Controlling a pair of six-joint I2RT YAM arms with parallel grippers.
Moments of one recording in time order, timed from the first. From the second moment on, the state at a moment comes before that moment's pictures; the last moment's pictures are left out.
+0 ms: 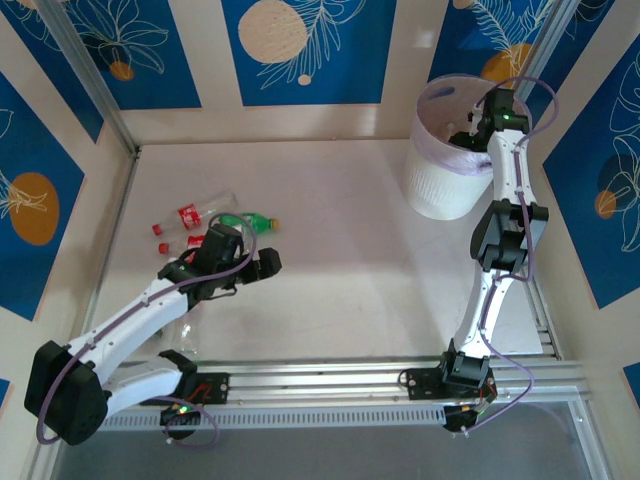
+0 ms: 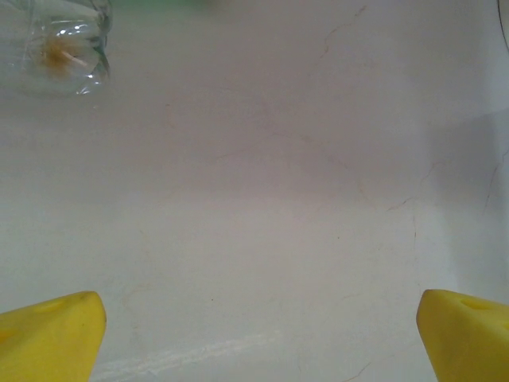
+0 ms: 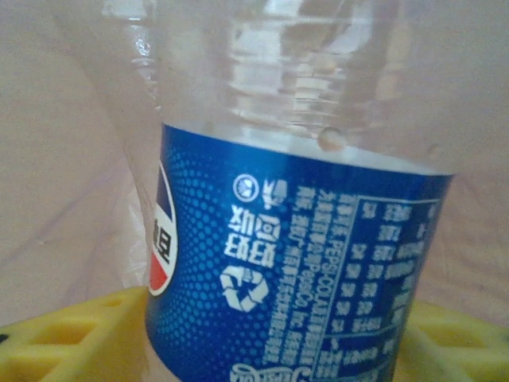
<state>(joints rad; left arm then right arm) -0.54 1.07 0.72 -0.50 0.08 -0.73 -0.19 2.22 2.24 -1.06 -0.08 0.00</state>
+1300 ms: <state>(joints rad) -0.28 1.08 0.91 -1.00 -0.29 -0.56 -0.08 1.63 2.04 -1.02 -0.08 0.04</state>
